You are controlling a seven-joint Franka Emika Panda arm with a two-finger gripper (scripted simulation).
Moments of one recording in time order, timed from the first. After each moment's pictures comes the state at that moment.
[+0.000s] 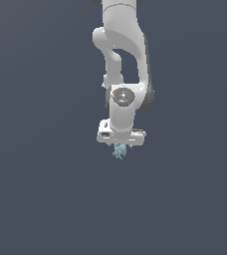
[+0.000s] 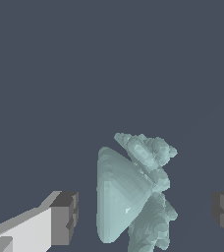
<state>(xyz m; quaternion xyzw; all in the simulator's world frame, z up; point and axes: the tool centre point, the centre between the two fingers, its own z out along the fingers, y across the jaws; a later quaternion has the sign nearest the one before) -0.010 0.030 0.079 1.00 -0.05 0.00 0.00</state>
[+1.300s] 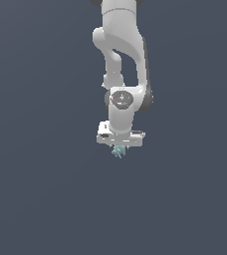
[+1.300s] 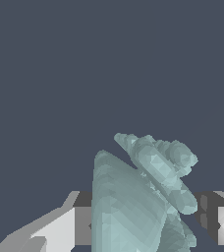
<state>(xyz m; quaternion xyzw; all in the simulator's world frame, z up) -0.011 0.026 0.067 1.00 -0.05 0.00 0.00</state>
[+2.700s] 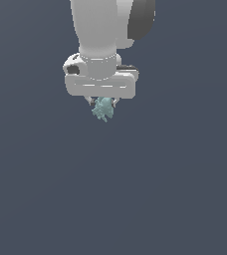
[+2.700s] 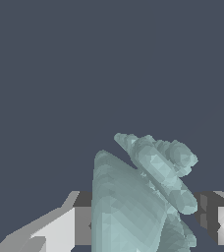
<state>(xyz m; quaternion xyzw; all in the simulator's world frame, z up) -0.028 -0.036 0.319 1.00 -0.05 0.00 0.00</state>
